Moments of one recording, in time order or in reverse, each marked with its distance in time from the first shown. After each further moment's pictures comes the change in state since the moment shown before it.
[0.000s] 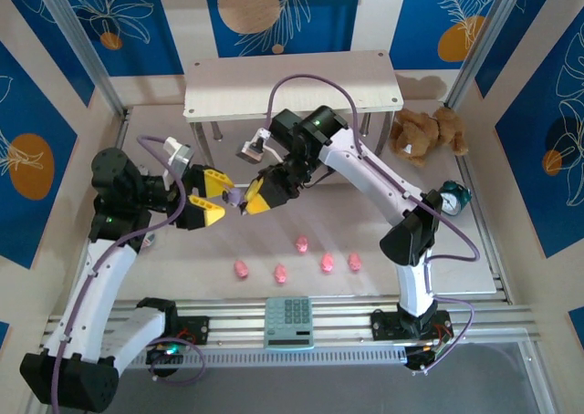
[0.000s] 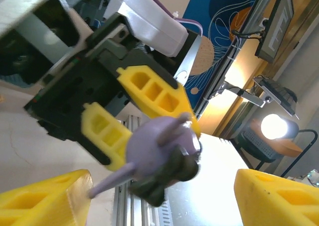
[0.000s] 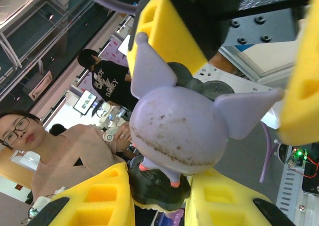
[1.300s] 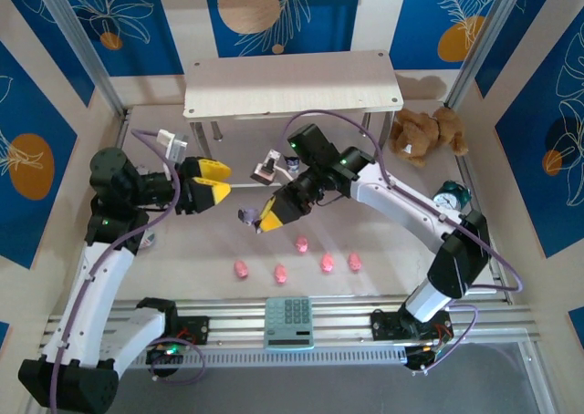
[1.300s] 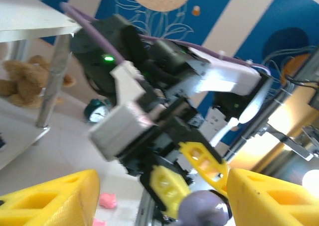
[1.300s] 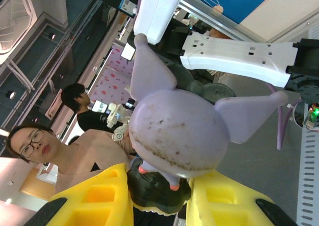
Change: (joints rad) left arm 0.000 -0.016 0.018 -0.072 -0.232 -0.053; right arm -0.012 -0.358 -0.668 0.901 0.000 0.754
